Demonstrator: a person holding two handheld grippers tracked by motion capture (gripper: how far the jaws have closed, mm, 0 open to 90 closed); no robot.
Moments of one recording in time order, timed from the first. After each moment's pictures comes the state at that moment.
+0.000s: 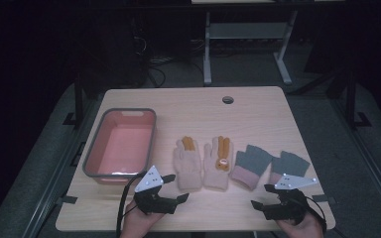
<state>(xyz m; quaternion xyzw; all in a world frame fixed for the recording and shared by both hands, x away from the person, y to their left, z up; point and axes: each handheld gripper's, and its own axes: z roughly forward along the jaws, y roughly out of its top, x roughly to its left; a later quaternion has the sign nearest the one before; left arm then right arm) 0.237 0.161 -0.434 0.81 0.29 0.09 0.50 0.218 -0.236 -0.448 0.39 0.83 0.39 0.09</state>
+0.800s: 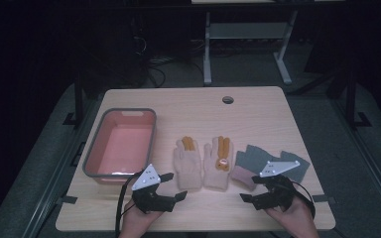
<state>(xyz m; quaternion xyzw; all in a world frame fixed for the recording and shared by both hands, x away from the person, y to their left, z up) 0.241 0.168 -0.434 0.80 0.30 0.09 0.51 0.248 -0.205 -0.423 0.36 0.86 0.37 0.05</state>
